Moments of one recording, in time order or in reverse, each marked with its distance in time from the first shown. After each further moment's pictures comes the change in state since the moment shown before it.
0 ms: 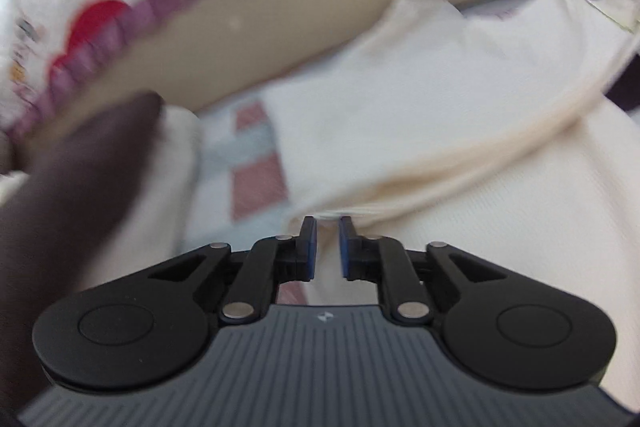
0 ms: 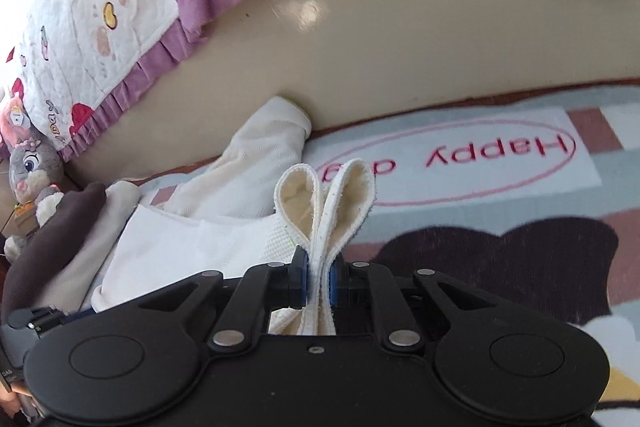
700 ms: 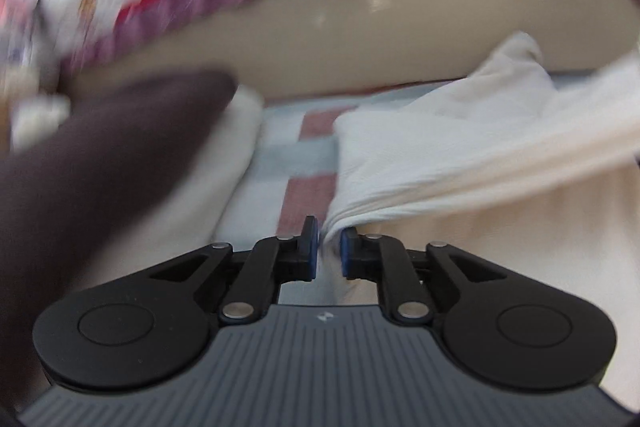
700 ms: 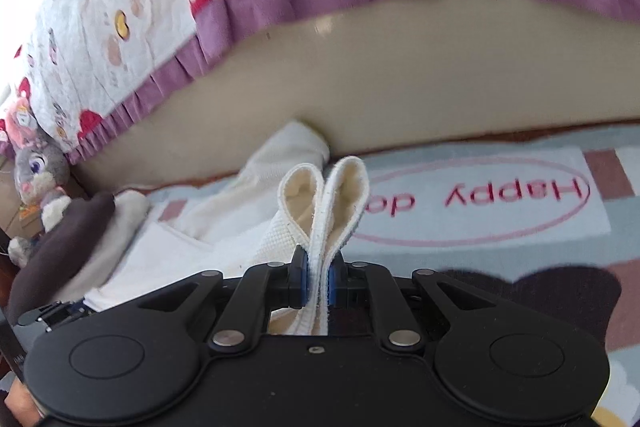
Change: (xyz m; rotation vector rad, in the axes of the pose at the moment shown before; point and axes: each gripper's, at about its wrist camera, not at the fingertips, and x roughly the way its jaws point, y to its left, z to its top) left arm 0.025 0.037 -0.002 -0.342 0.025 0.057; right arm 0.005 0.015 0.023 -0.016 0.027 0.001
